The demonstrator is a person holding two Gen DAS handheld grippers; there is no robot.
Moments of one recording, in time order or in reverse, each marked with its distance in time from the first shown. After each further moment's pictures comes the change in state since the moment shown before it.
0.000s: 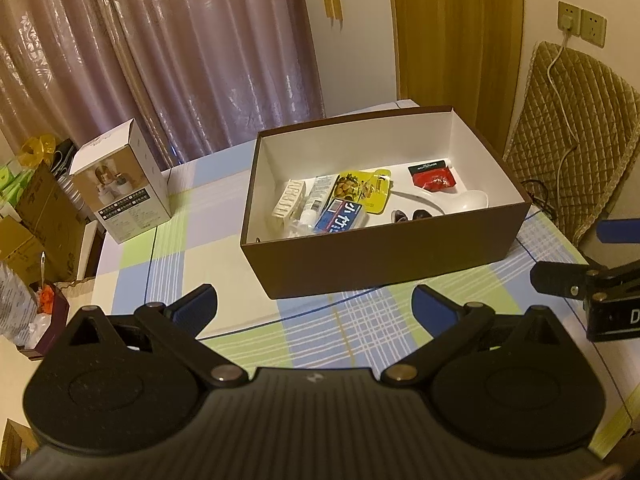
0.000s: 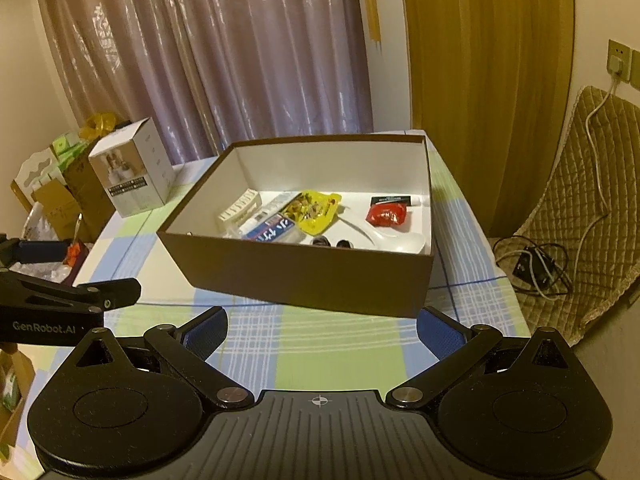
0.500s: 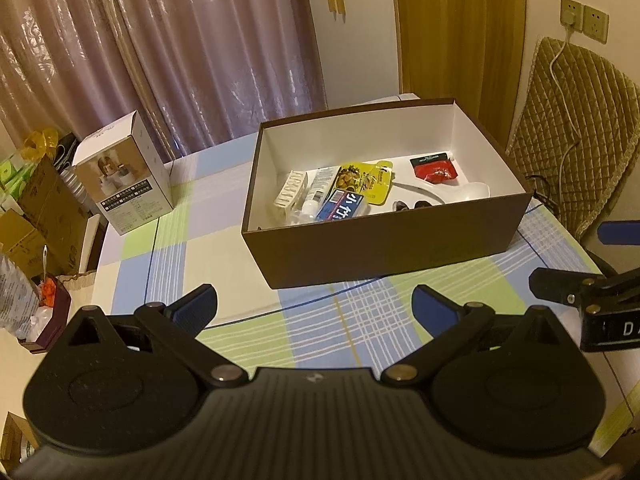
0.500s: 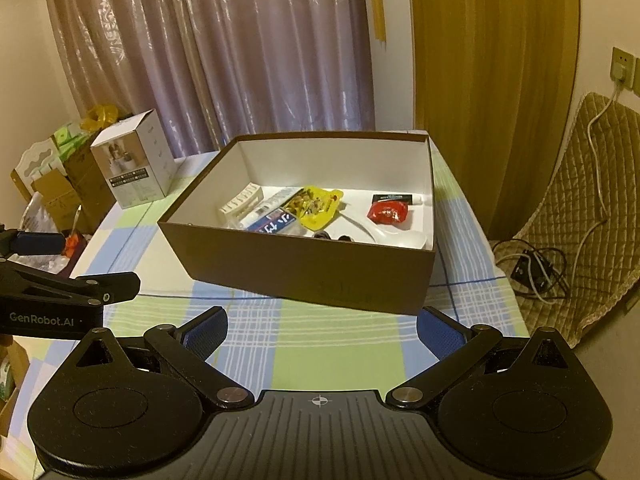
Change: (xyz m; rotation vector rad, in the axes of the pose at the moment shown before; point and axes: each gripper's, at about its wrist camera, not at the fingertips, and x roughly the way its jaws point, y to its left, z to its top) left arm -0.001 0.000 -0.006 -0.005 0.007 0.005; right arm -0.002 0.004 -0.005 -0.022 -0.005 -0.003
